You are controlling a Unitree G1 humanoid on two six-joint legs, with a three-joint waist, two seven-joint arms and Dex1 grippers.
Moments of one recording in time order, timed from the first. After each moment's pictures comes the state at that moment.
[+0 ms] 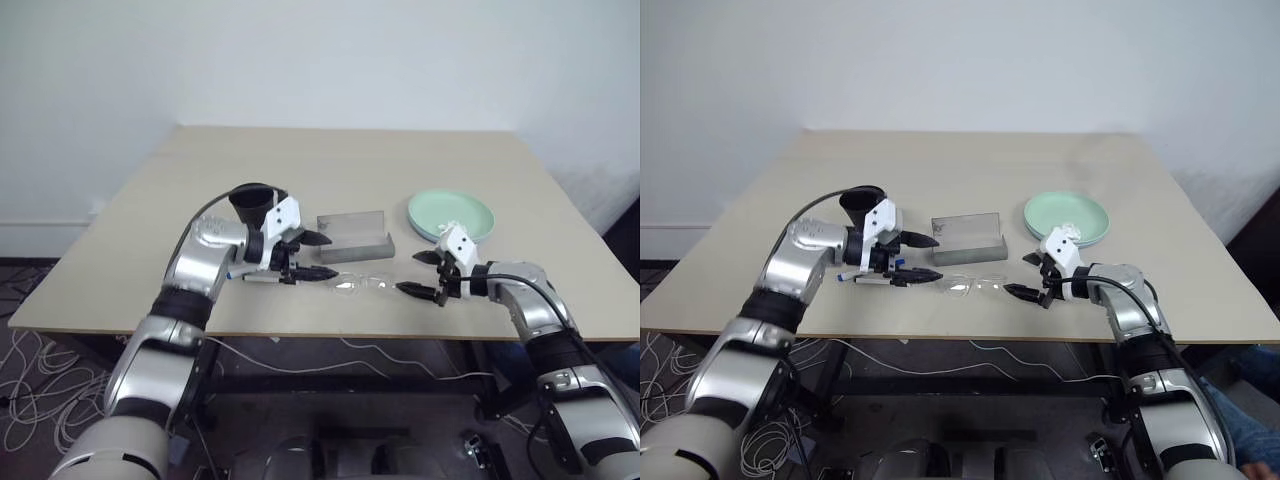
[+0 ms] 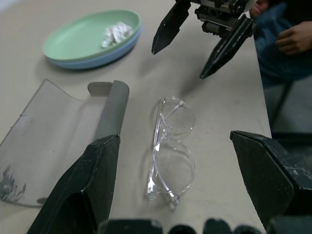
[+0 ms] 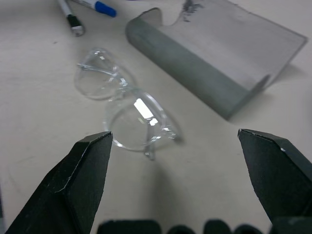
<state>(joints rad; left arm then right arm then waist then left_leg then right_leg) -0.90 0.48 -0.24 0.69 -0.13 0.10 -1.36 -0.53 -0.46 0.12 0.40 0.10 0.24 1.03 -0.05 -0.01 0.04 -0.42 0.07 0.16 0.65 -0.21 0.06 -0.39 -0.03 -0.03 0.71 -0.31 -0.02</state>
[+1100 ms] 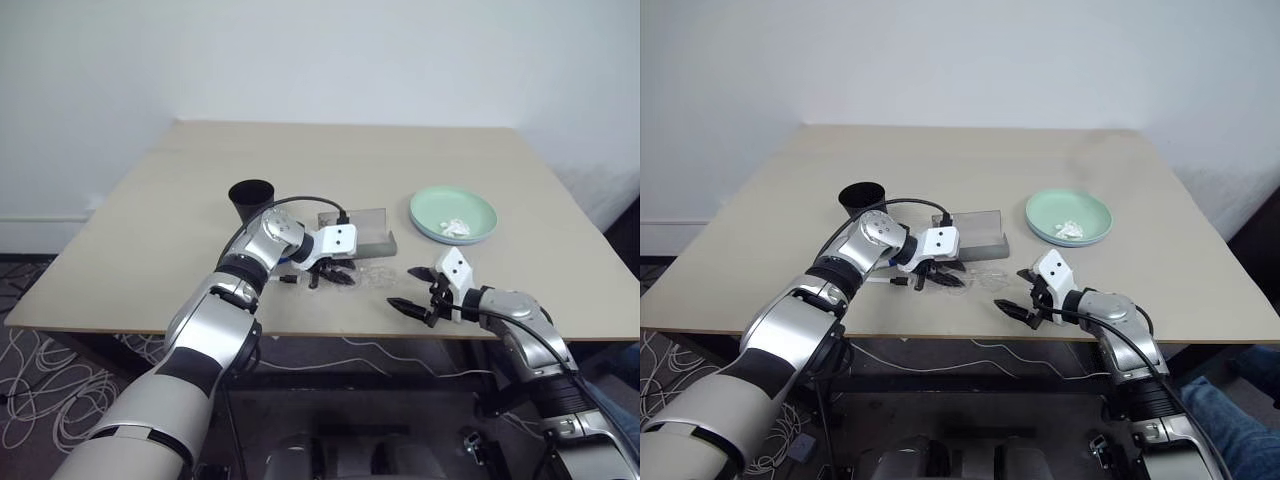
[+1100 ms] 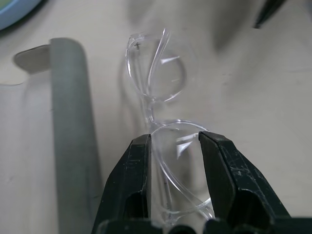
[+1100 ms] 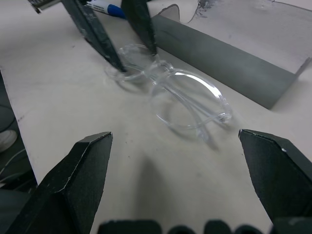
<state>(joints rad) -1.13 0.26 -0.37 1.24 0.24 -0.28 -1.20 -0.33 -0.42 0.12 0.11 0.16 0.34 0.86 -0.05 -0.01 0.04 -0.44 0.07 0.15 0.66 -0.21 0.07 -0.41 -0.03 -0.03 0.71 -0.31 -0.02</state>
